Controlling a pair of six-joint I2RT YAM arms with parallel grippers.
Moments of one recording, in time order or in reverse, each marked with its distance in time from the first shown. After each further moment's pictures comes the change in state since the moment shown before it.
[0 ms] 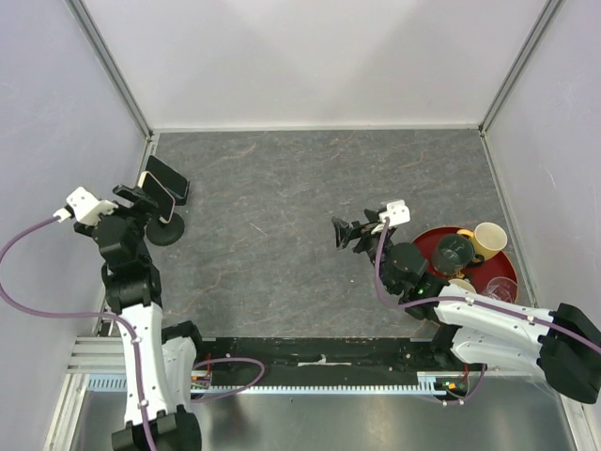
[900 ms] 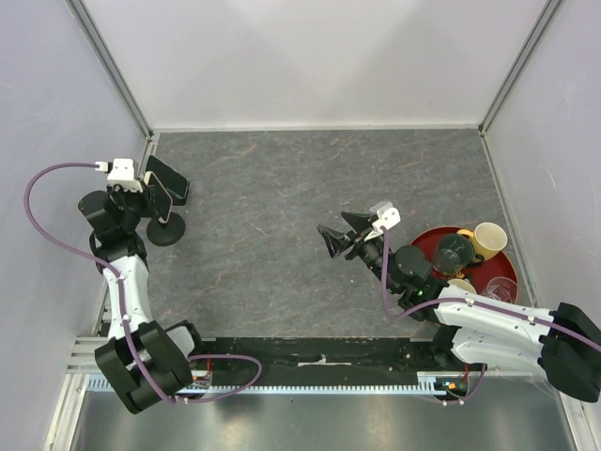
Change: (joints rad) left arm 0.154 0.382 0.037 0.173 0.722 0.527; right arm 0.014 -0.003 -0.001 0.077 -0.233 -0.038
